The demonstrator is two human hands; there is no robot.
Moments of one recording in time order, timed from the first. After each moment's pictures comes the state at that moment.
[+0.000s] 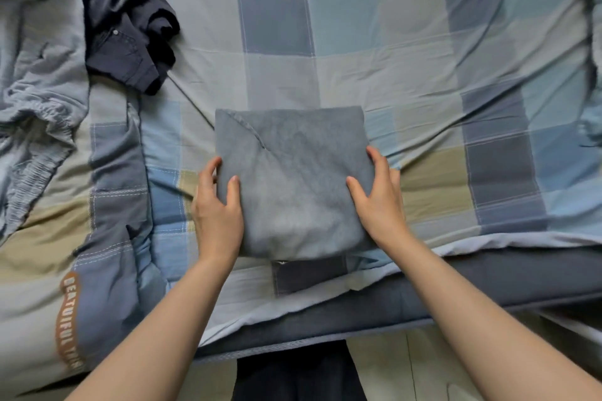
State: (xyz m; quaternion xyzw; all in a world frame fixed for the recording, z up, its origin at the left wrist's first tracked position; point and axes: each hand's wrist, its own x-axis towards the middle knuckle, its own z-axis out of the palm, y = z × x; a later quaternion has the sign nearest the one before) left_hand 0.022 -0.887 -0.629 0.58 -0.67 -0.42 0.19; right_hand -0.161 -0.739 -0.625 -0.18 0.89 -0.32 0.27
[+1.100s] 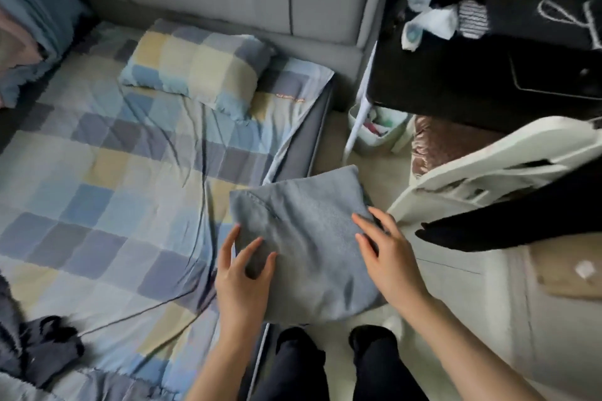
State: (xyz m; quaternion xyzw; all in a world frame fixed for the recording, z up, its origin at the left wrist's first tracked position) left_hand 0.063 -0.618 -0.239 0.02 -0.90 -0.43 0.00; right_hand 0.111 -0.391 -0.224 0.16 0.92 -0.34 -0.08
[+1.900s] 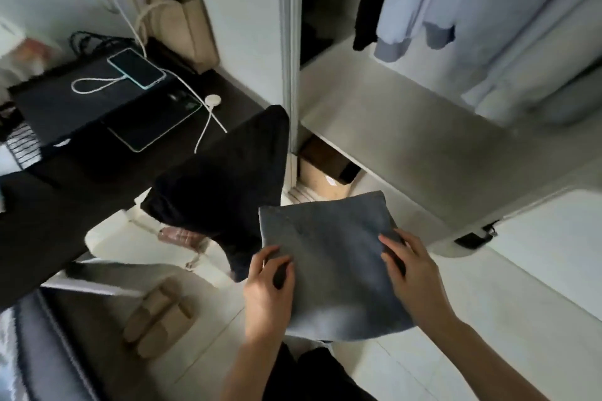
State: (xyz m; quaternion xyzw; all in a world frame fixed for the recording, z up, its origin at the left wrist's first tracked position) left_hand 0.259 -0.119 -0.212 -0.48 -0.74 -0.40 -0.24; right_hand 0.493 -0.073 -0.189 0.66 0.69 -0.23 -0.20
